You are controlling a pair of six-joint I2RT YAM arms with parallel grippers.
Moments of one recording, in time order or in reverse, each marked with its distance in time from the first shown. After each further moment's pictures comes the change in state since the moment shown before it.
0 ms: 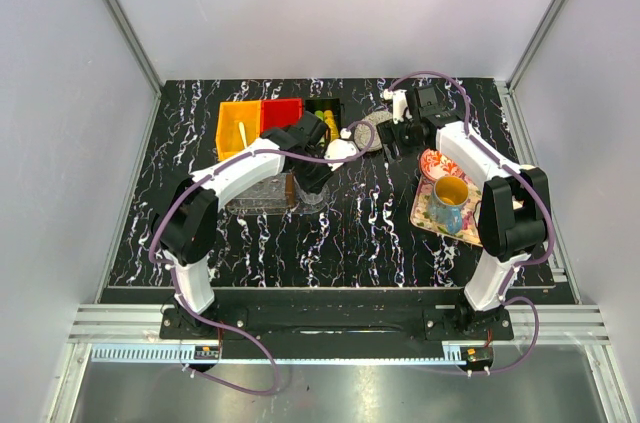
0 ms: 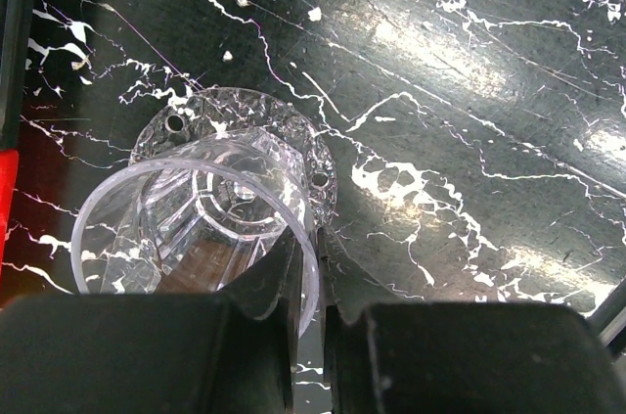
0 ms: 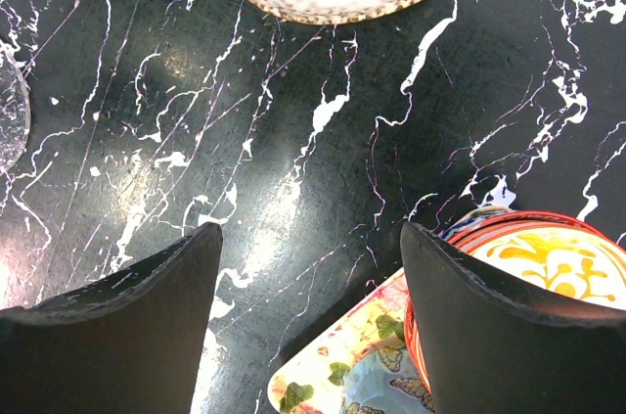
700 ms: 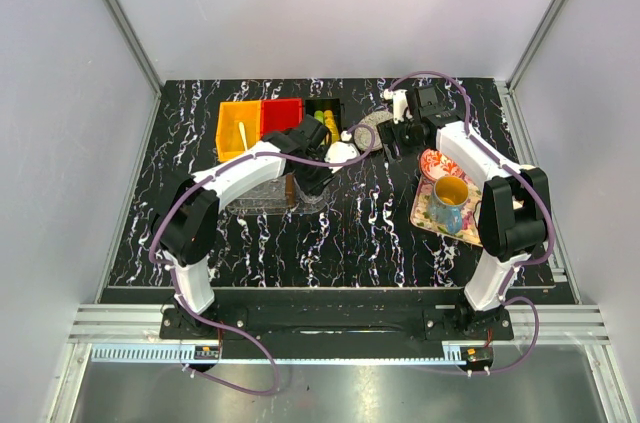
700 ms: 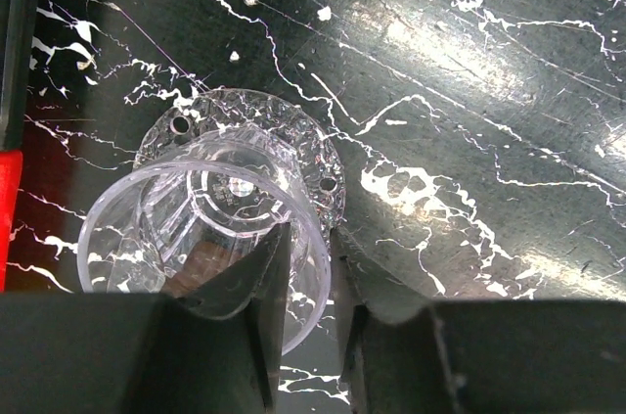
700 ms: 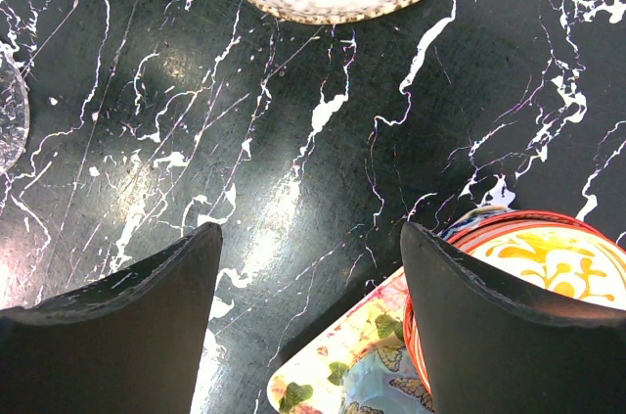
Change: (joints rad) left arm -0.008 -0.004 -0.035 0.044 -0.031 0.003; right arm -0.002 0.000 0.000 0.000 -0.001 0.000
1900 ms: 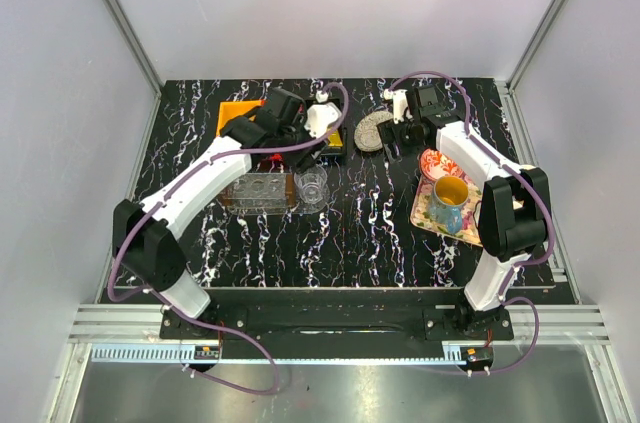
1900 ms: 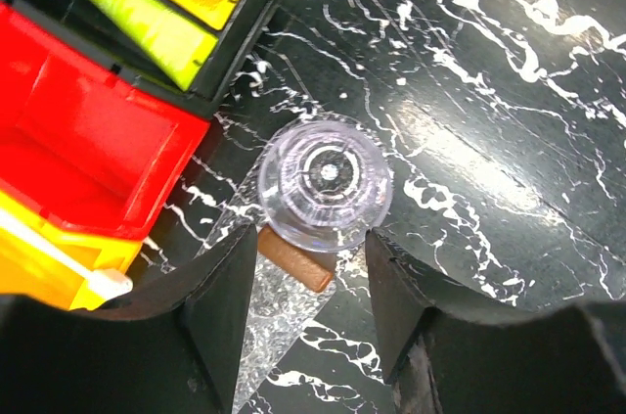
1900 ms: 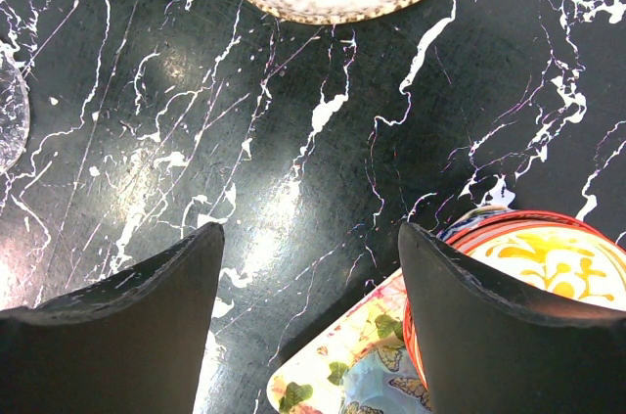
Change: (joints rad) left arm 0.045 -0.227 0.084 -0.040 -0.064 -0.080; right arm 0.000 0.000 0.000 0.000 0.000 -0.001
